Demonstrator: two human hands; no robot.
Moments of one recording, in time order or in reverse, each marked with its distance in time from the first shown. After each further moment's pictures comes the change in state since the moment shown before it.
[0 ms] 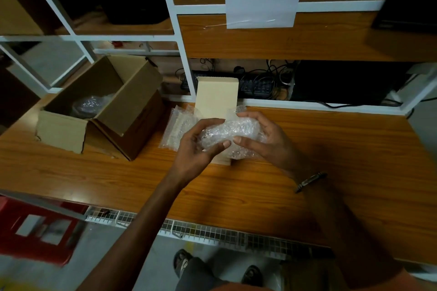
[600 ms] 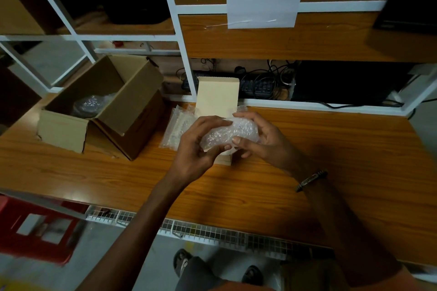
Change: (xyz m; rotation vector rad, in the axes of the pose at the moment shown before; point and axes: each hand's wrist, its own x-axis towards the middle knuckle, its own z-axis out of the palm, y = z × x) left_hand 0.003 0.001 -0.004 0.231 -0.006 0.278; right_hand 0.004 -0.005 0.003 0.124 -0.119 0.031
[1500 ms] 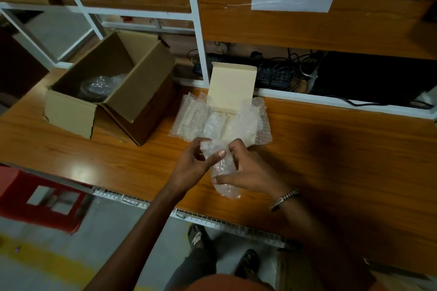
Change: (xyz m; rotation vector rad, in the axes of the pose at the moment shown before) left_hand -0.045 -0.051 -0.004 -0.313 -0.014 -0.689; right_hand 0.017 0.047 0.073 -0.584 -0.154 0.282
